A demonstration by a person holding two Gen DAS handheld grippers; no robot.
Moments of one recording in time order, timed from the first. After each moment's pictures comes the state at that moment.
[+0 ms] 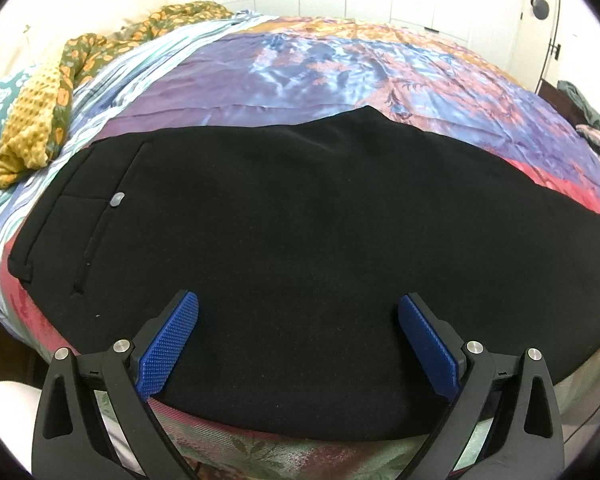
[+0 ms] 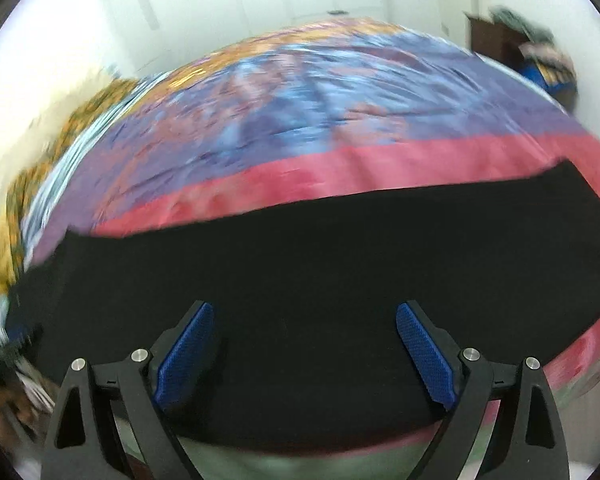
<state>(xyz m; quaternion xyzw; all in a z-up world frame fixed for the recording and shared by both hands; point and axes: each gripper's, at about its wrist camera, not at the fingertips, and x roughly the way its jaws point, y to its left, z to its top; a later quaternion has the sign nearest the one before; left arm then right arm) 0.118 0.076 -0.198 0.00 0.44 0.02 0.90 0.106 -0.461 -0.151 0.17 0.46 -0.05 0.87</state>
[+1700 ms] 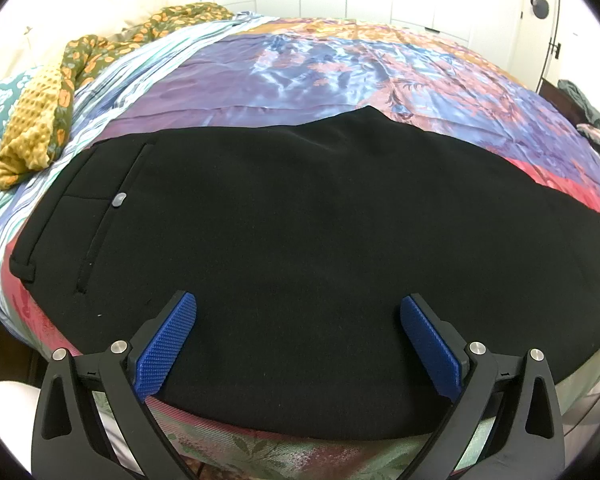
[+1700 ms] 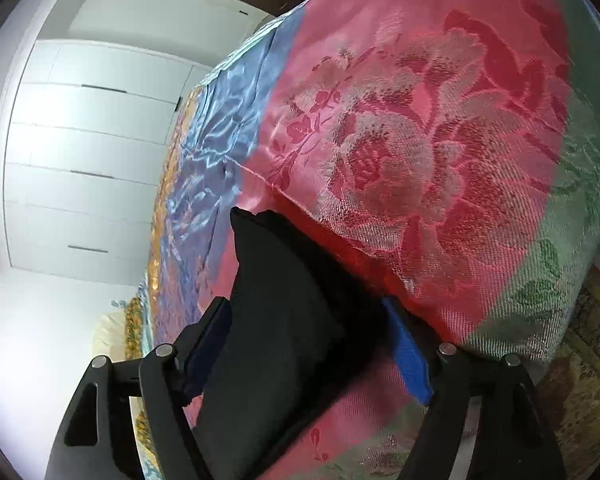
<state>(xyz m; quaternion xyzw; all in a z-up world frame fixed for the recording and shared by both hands) 0.117 0.076 -0.199 0.00 0.44 0.02 0.90 0.029 -0.679 -0.191 0.55 0.35 -0.12 0.75</state>
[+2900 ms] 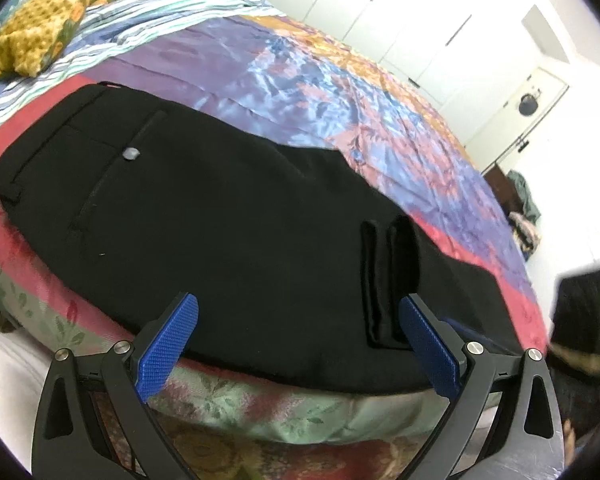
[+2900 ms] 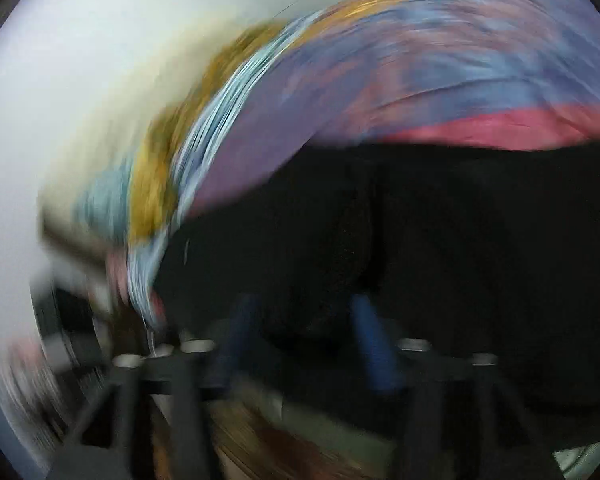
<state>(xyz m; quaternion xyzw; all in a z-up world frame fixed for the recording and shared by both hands) 0.089 0.128 -0.161 -0.23 0.43 -0.07 0.87 0.144 -0.111 -0.156 0.15 0.47 0.29 0.82</state>
